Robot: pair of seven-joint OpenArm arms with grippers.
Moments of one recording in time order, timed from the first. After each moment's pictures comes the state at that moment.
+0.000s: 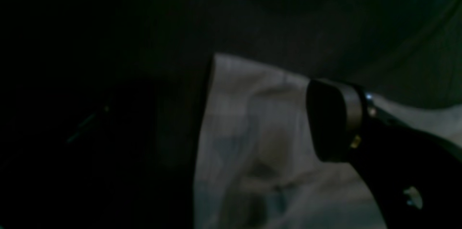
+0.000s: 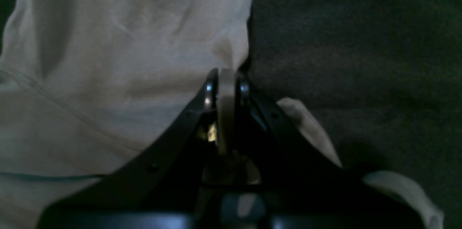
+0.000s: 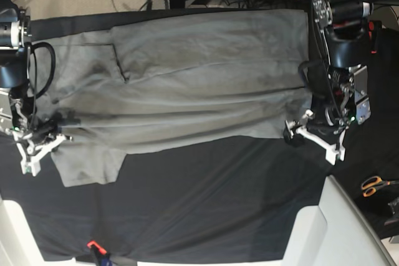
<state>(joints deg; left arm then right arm) -17.6 -16.3 -15.7 44.6 -18.7 -17.6 35.3 24.9 20.0 0.2 29.1 16.4 17.2 -16.1</state>
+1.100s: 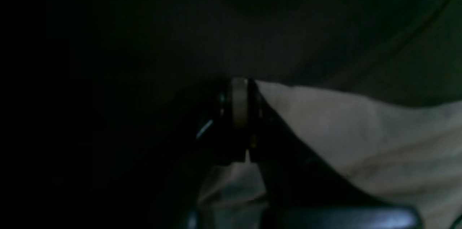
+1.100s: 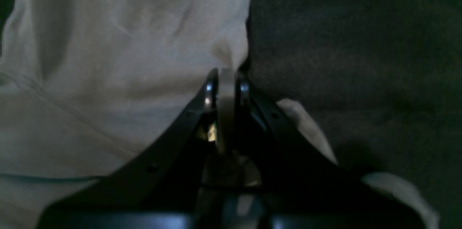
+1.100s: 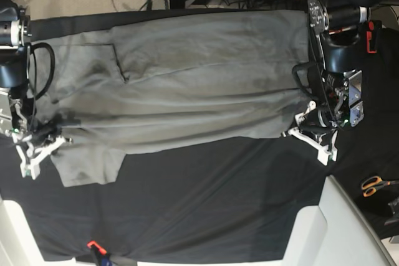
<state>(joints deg) -18.5 -15.5 -15.3 44.6 -18.8 -17.9 36.9 24.6 19.9 0.2 32.5 16.1 17.1 -16.2</state>
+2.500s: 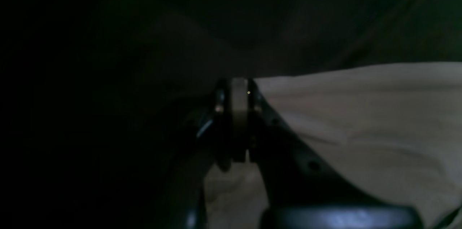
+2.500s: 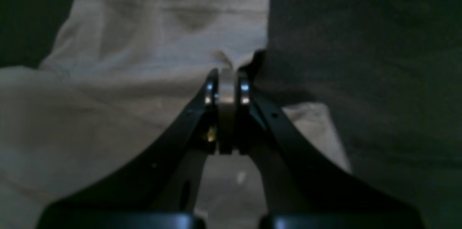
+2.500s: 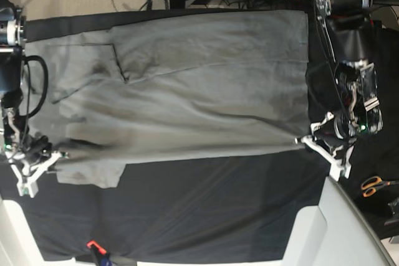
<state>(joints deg) -13.1 -16.8 -15.3 66.7 -18.5 -17.9 47.8 24.6 21.8 0.0 42.6 16.3 17.4 -26.4</state>
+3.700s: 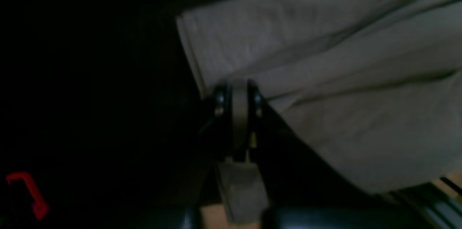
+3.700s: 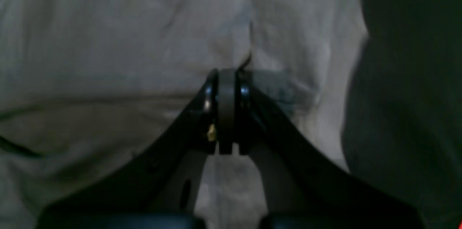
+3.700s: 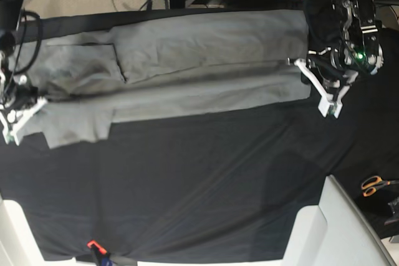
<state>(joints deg) 13.7 -16.7 -15.0 94.9 -19.4 -17.9 59.5 2.4 20.7 14.7 68.2 16.1 17.2 -48.6</state>
